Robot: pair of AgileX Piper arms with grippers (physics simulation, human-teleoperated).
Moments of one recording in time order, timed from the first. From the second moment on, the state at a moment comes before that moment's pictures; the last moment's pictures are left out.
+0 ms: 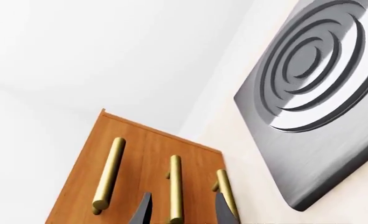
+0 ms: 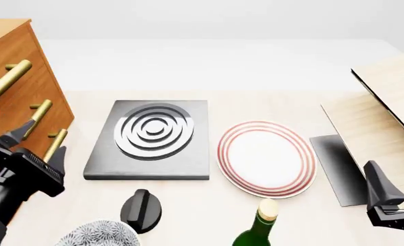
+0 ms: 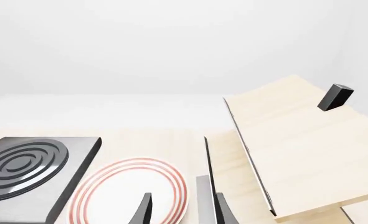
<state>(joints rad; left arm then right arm) 0.02 1.14 -0.11 -0.88 1.13 0.01 0.22 0.00 -0.20 0.00</state>
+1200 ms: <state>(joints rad) 0.13 1.44 -0.12 -1.22 1.26 0.01 0.22 0.00 -0.20 0.00</state>
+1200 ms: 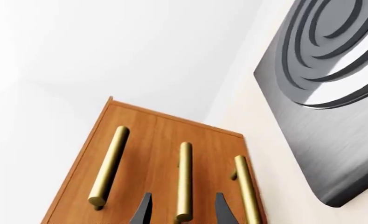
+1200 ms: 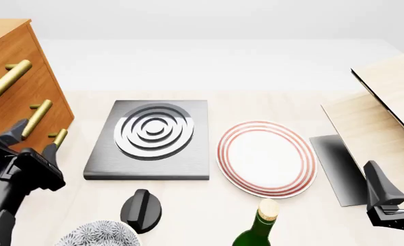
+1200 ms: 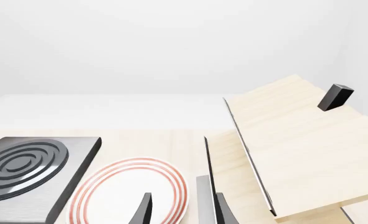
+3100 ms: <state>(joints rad) 0.25 1.60 -0.23 -1.22 1.31 0.01 0.22 0.00 -0.20 0.00</state>
